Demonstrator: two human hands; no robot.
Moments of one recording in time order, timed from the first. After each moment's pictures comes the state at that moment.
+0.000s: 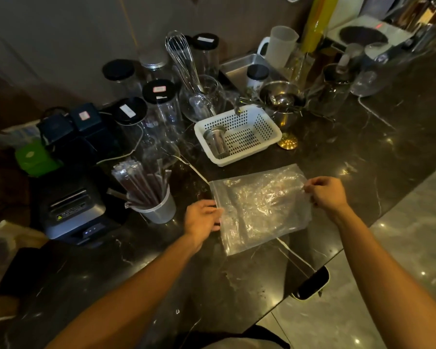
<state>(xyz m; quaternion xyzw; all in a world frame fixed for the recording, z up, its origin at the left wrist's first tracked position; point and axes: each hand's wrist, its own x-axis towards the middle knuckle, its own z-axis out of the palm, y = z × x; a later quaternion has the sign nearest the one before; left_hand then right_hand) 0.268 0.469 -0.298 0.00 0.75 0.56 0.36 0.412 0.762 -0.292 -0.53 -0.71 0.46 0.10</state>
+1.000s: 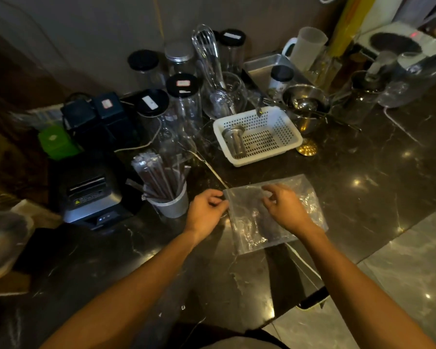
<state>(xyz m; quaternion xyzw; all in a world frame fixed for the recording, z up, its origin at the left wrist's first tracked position) 0.245 0.455 -0.283 0.08 0.82 0.50 0.29 0.348 0.659 -0.287 -0.24 -0.93 0.29 -0.03</state>
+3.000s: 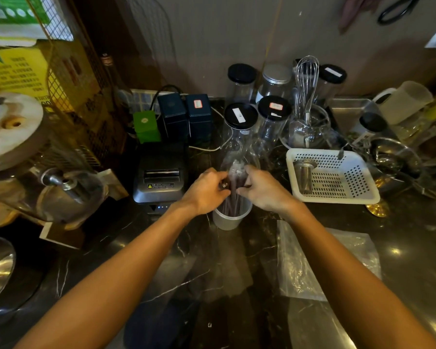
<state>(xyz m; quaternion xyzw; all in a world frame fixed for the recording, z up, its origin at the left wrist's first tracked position) 0.129 0.341 -0.232 0.21 0.89 0.35 0.20 0.162 0.523 -0.211 -0.02 -0.93 0.35 -0.14</state>
